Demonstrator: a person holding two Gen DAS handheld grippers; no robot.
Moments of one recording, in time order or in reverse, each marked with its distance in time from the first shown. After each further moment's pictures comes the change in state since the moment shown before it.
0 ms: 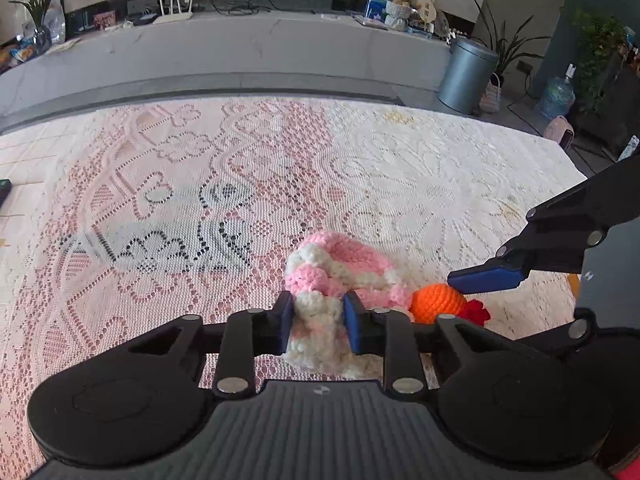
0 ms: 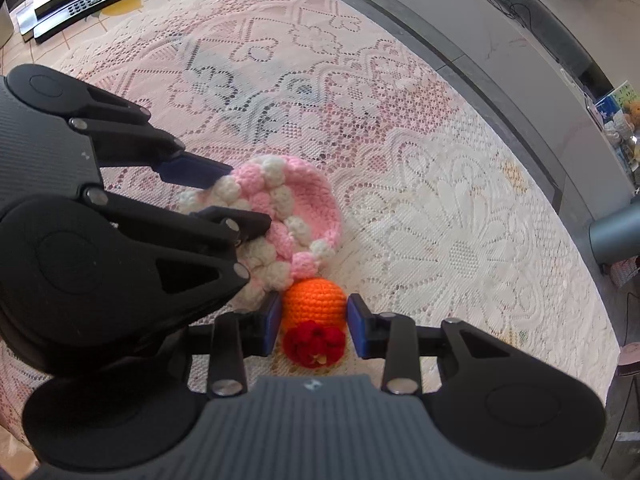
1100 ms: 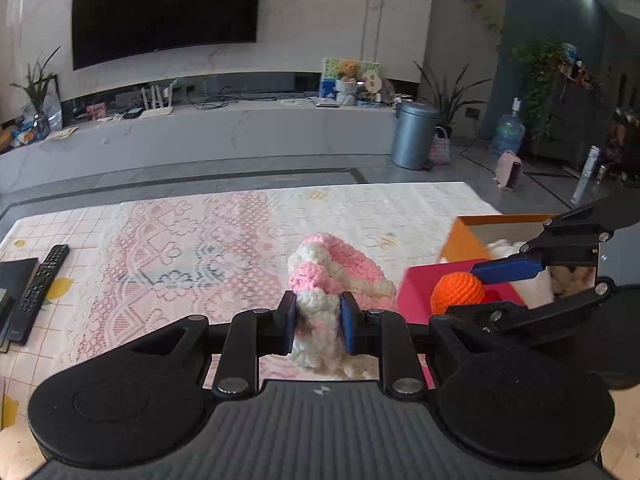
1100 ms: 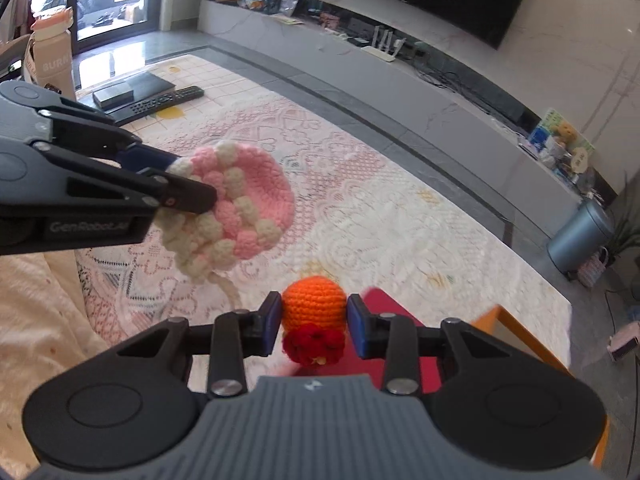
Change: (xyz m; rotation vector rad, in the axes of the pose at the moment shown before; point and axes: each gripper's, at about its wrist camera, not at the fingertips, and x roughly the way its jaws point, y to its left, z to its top) left arm -0.189 -0.077 -0.053 0.129 -0.226 -0.047; right arm -0.202 0.020 -0.152 0.173 -0.324 -0.081
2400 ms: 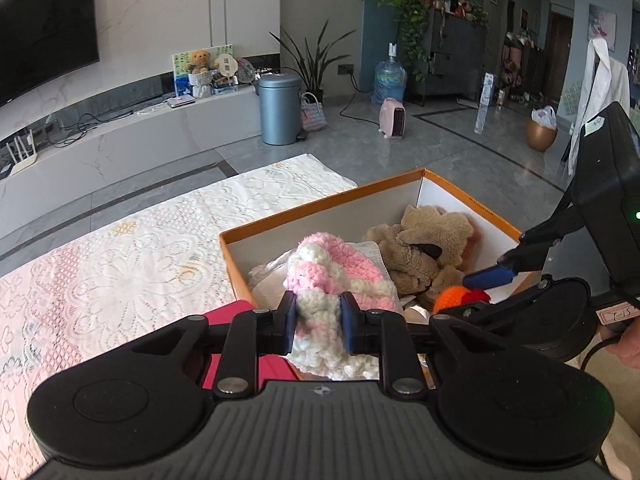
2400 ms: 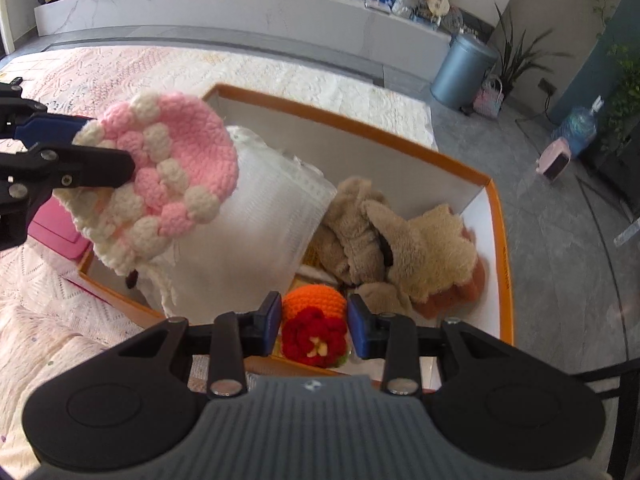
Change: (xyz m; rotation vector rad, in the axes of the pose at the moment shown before) left arm 0.091 -0.188 0.019 0.281 0.072 -0.242; right arm 0.007 -0.176 -0.155 0.389 0.276 -0.206
